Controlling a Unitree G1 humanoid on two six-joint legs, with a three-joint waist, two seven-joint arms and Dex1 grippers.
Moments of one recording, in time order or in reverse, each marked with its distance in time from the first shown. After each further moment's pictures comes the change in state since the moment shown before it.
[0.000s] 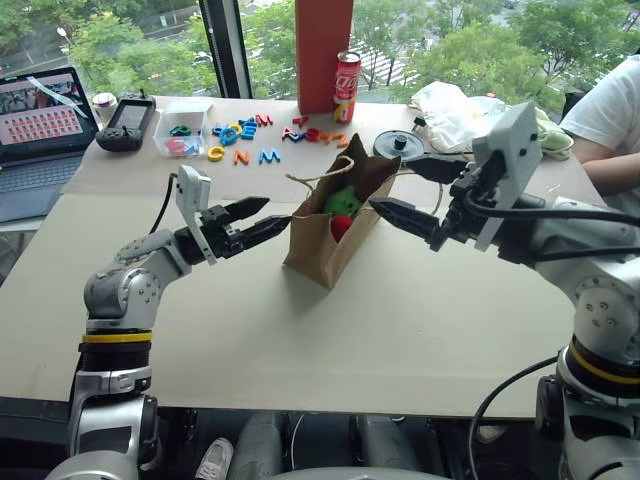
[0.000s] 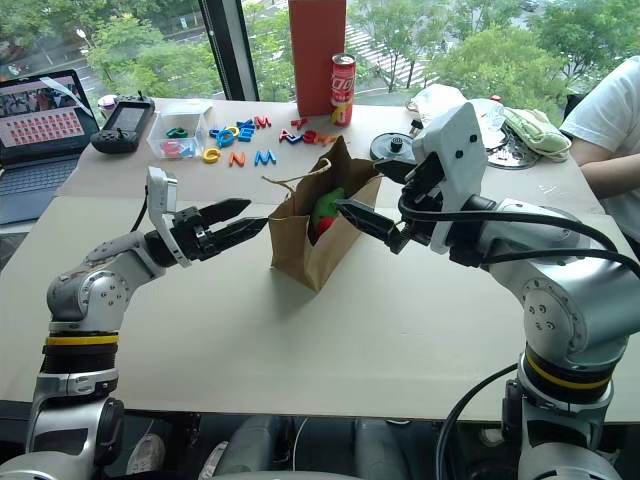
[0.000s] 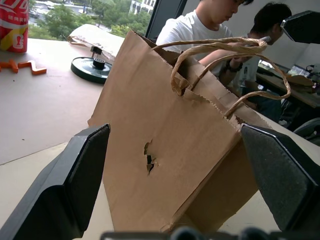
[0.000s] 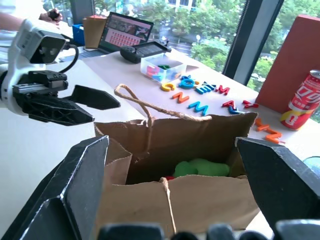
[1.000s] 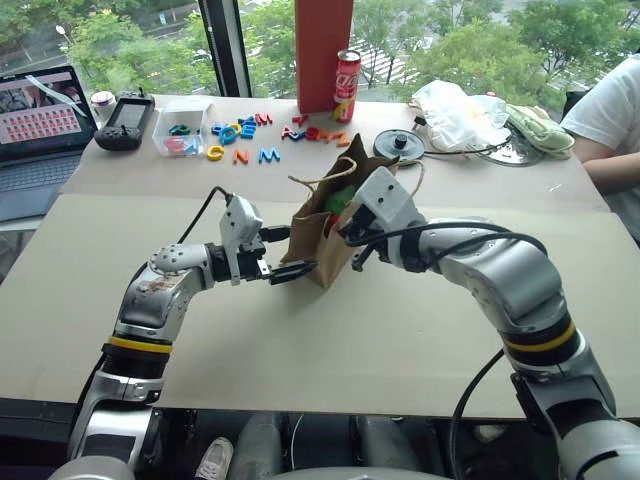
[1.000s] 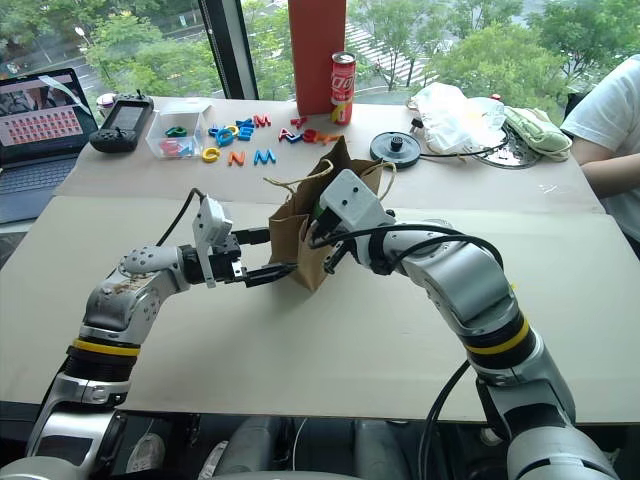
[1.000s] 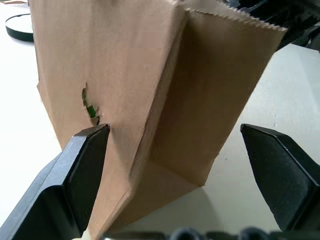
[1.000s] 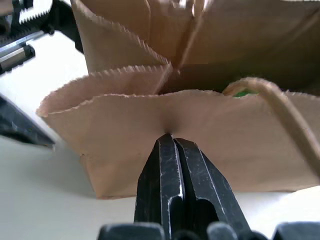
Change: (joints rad) left arm 0.057 0.001 -0.224 -0.106 0.229 -0.192 -0.089; right arm -0.177 0.131 0.512 0.246 -0.274 0.020 -0.161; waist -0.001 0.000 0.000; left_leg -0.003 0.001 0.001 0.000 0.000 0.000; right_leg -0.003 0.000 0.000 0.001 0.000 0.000
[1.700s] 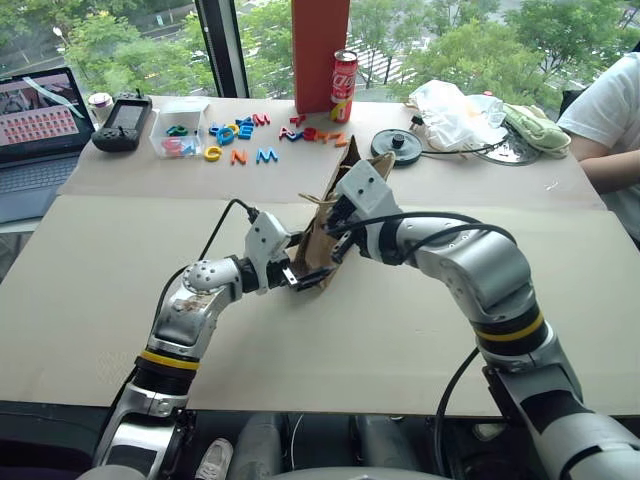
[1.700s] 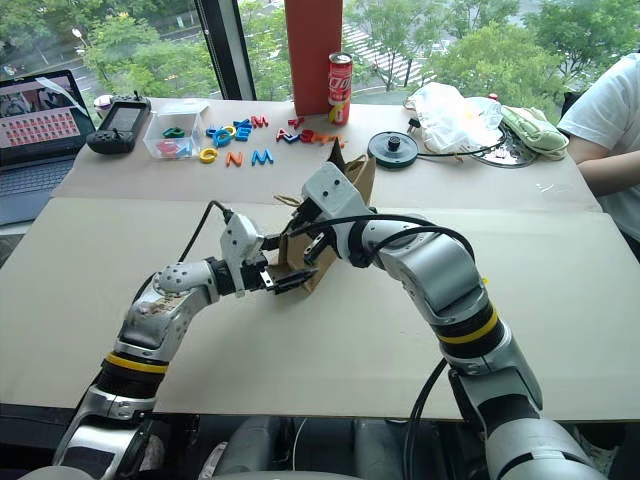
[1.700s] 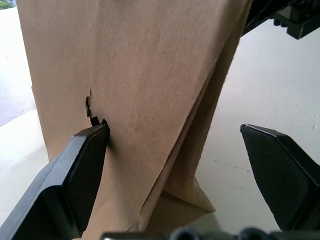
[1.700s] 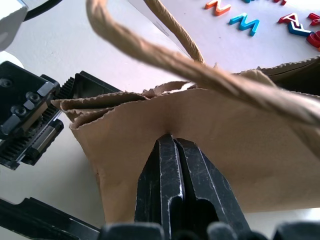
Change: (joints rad) left arm 0.007 -0.155 -0.049 0.074 0.157 -0.100 0.230; right arm -0.021 0.084 0.001 0.079 -0.044 0.002 -0.016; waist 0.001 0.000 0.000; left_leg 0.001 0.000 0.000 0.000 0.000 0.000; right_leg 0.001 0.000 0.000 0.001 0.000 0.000
